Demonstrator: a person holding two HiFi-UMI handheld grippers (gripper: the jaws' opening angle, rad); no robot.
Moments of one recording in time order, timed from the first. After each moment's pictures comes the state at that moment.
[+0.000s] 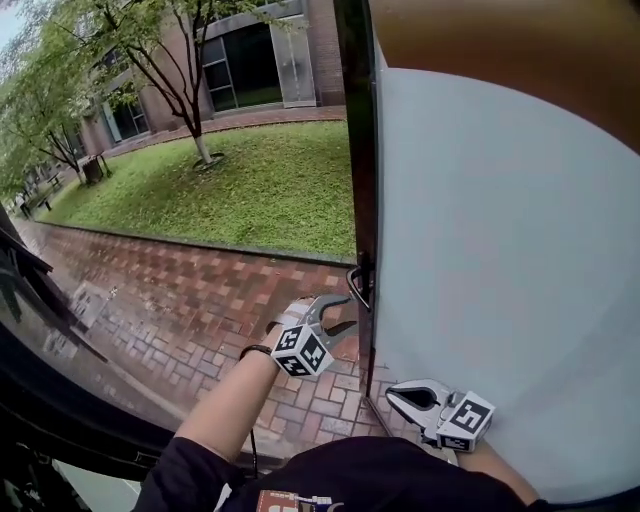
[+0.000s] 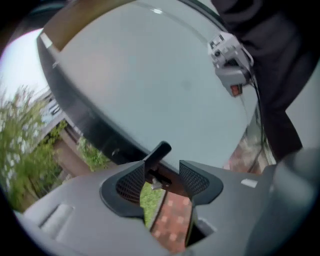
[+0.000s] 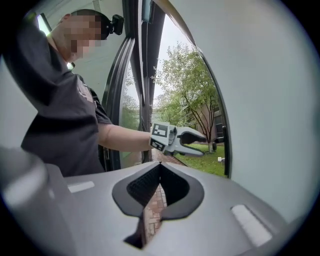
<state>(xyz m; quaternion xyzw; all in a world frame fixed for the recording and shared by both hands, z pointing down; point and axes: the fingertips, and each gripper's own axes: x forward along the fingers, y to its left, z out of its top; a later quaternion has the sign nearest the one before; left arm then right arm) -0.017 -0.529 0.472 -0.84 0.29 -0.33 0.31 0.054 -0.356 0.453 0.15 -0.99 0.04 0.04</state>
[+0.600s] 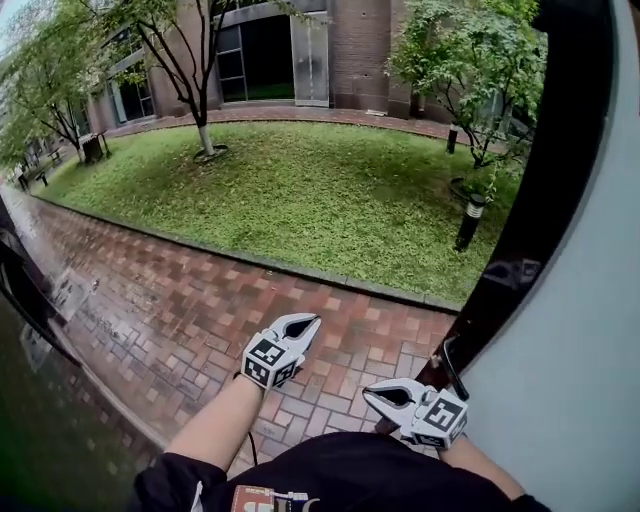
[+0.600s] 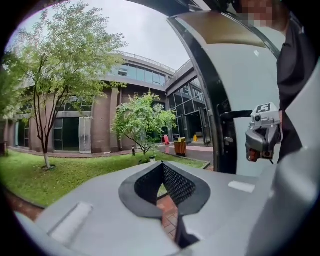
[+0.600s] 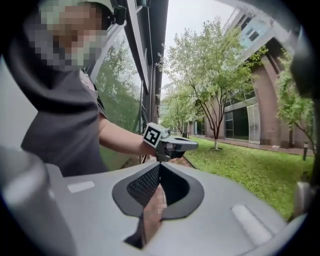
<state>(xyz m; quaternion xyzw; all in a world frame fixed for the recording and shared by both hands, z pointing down) -0.202 -0.750 0.539 -0.89 0.44 -0.08 0.01 -0.082 -0.602 0.541 0.09 -0.99 0.01 0.10</state>
